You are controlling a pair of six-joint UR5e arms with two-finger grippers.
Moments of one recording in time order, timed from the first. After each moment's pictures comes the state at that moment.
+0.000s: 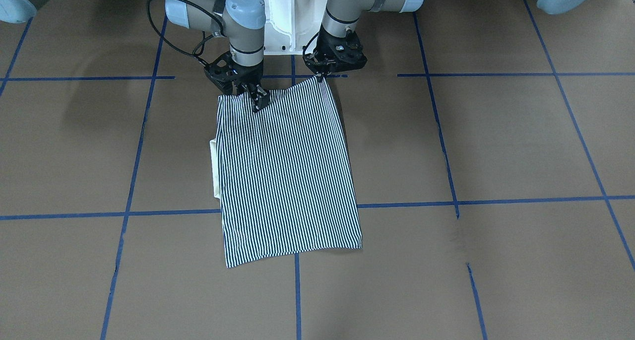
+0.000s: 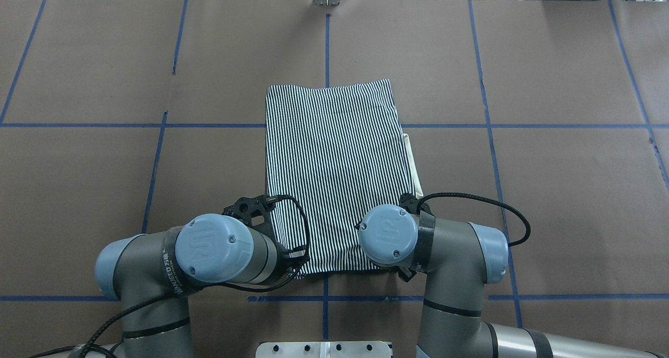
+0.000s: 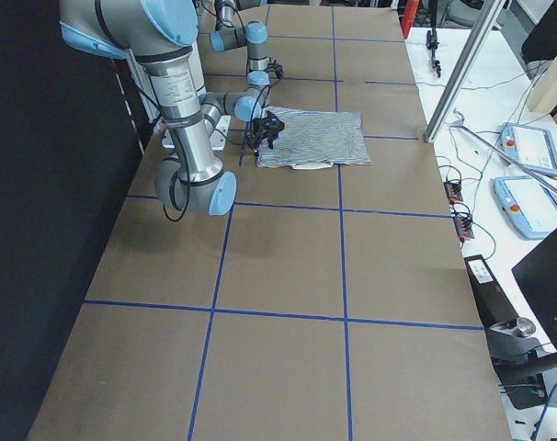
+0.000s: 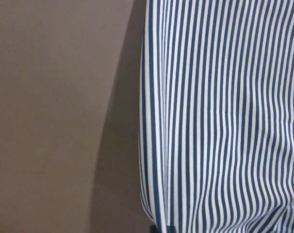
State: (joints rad) left arm -0.26 -2.07 -1.90 -1.70 -1.75 -1.71; right arm 0.28 -1.04 1.78 -1.68 1.69 2.21
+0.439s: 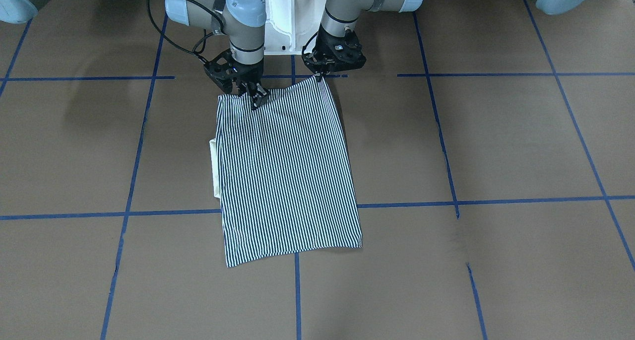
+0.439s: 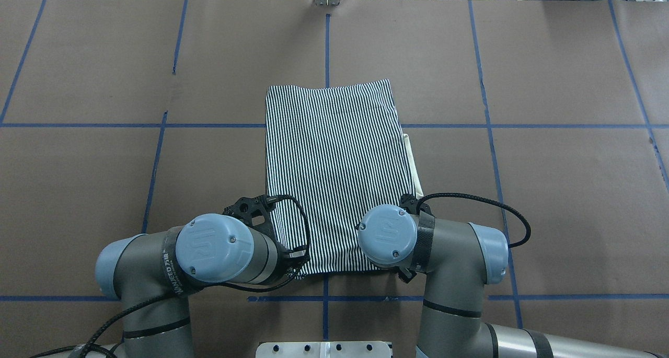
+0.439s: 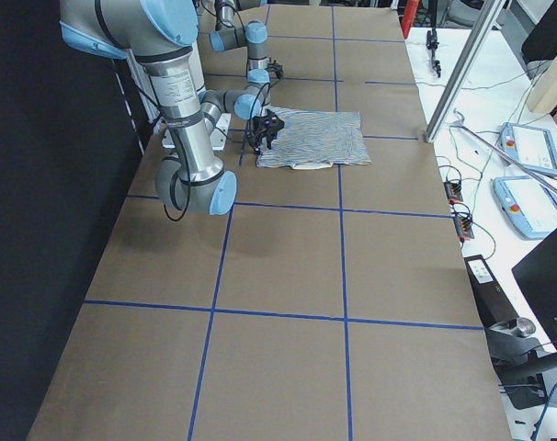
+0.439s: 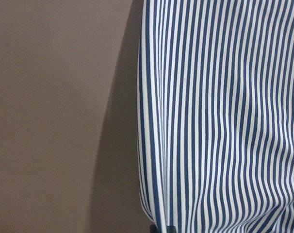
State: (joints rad) left arm -0.26 -2.08 -1.90 -1.70 -1.75 -1.71; right arm 0.28 -1.03 1.80 -1.69 1.70 2.22
